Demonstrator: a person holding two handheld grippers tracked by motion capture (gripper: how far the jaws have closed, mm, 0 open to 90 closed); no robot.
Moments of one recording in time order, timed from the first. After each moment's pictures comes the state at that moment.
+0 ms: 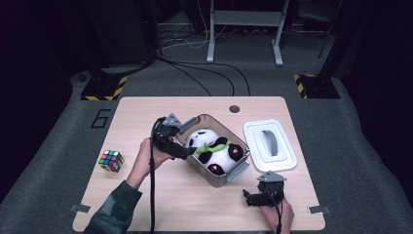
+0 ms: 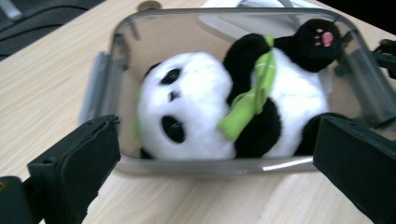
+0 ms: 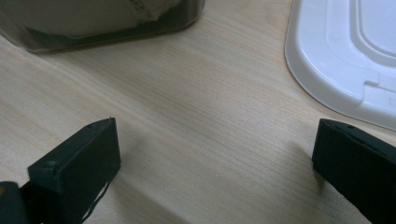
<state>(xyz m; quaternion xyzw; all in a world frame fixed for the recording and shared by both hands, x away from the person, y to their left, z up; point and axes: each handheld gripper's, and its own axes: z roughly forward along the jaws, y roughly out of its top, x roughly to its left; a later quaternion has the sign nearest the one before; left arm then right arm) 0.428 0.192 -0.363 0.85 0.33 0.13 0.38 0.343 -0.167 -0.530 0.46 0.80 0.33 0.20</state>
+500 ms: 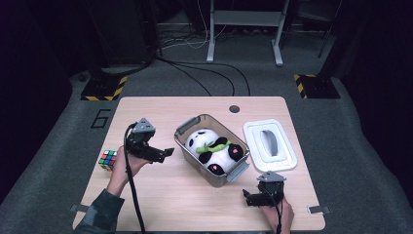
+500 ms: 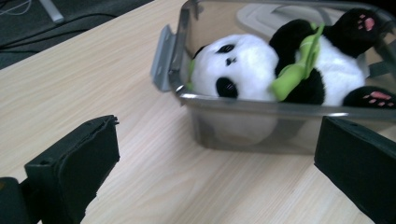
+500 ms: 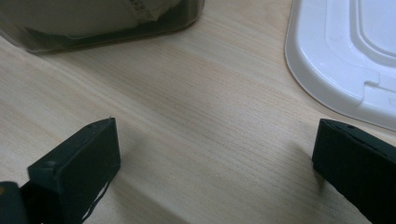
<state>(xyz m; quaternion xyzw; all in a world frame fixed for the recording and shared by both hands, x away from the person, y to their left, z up) 0.412 0.257 -0.375 0.82 0.36 0.17 0.40 0.343 -0.166 -0.530 0.47 0.79 0.33 0.20</state>
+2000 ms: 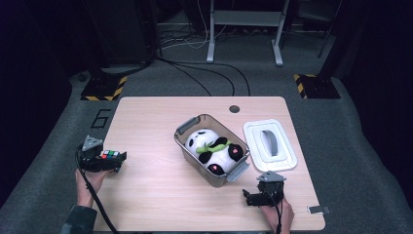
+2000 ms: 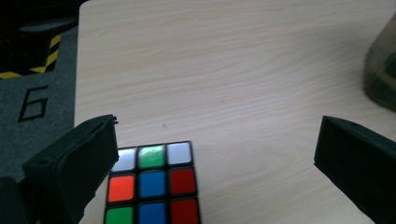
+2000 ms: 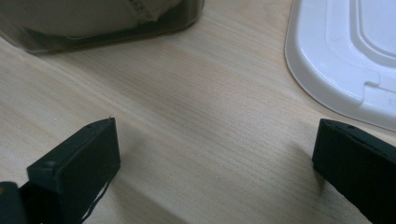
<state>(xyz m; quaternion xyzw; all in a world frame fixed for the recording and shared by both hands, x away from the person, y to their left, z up) 0.402 0.400 -0.455 0.71 0.54 0.26 0.38 0.343 -0.166 -0.530 0.47 0.79 0.33 0.20</state>
